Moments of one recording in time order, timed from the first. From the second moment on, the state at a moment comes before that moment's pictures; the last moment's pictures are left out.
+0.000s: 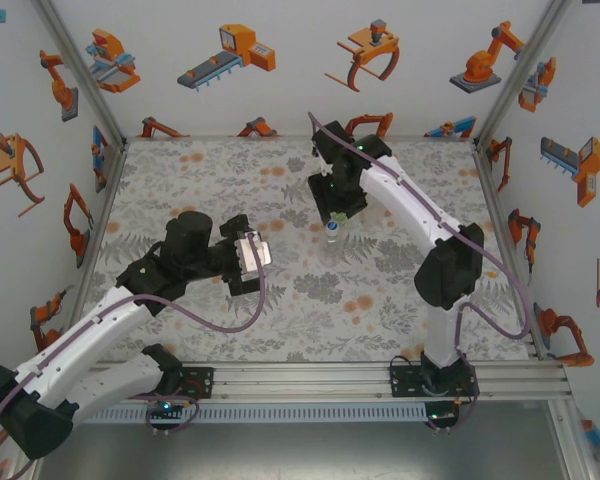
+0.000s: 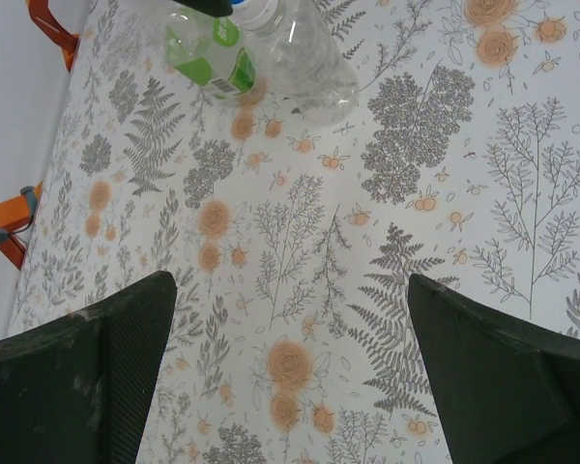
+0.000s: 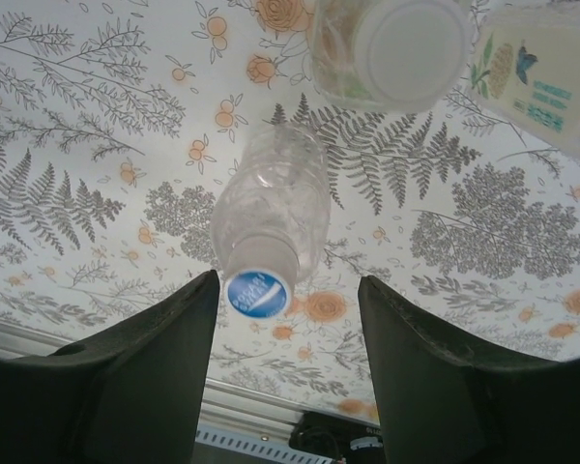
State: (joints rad) left arm -0.72 0.93 0.85 -0.44 0.33 0.73; right arm 0.60 1.94 1.98 -1.25 0.03 0.20
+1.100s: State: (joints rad) left arm -0.52 0.97 0.70 -0.14 -0.22 0.22; right arm 0.17 1.24 0.77 -0.42 0.39 0.03
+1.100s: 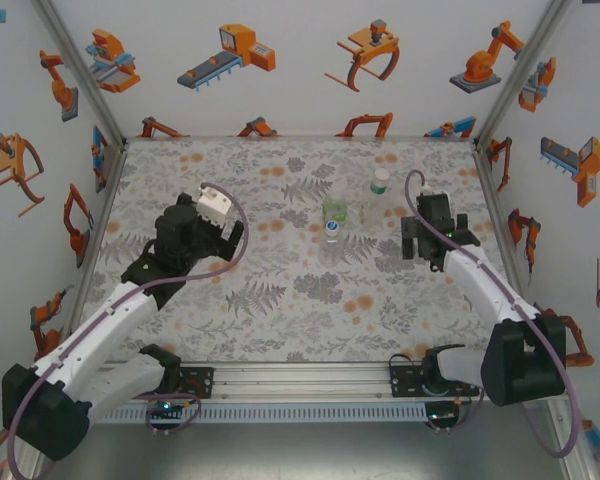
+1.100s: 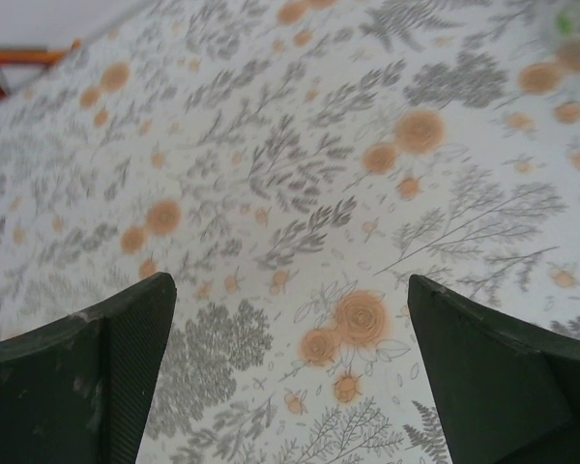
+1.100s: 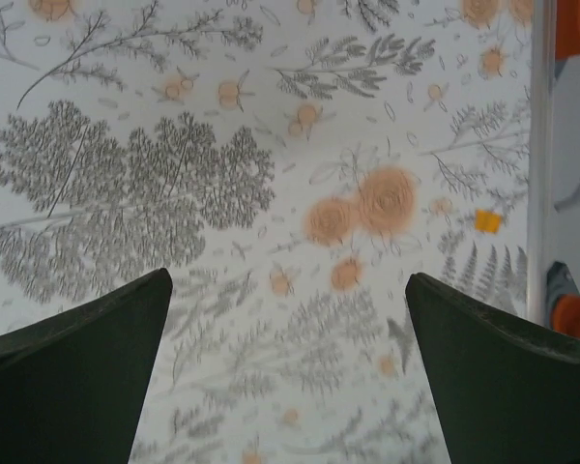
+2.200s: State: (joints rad) left arm -0.07 1.55 0.35 0.80 -0.13 0.04; right arm 0.03 1.54 0.27 0.93 0.30 0.01
